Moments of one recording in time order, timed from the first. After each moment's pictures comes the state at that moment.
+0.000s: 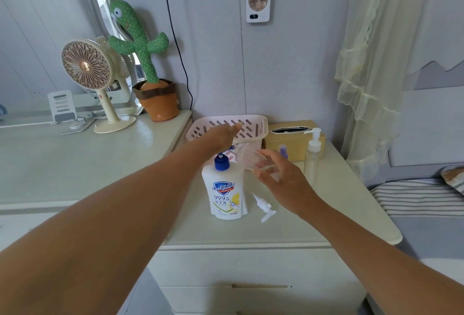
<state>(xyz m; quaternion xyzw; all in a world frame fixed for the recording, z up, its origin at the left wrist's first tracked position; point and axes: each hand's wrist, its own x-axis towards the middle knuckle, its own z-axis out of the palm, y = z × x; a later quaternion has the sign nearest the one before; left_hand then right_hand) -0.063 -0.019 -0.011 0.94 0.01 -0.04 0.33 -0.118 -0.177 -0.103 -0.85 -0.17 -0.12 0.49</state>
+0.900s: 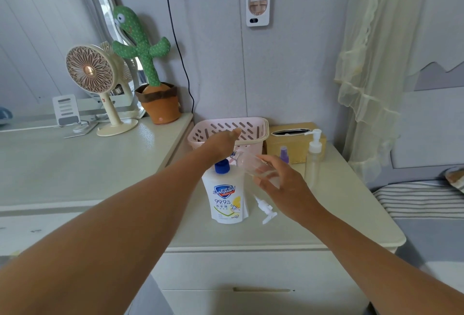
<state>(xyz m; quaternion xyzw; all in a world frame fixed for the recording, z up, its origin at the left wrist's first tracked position) -0.068 -0.018 -0.024 0.96 0.00 -0.03 0.28 -0.127 -0.176 -0.109 -0.85 -0.18 -0.14 0.48</state>
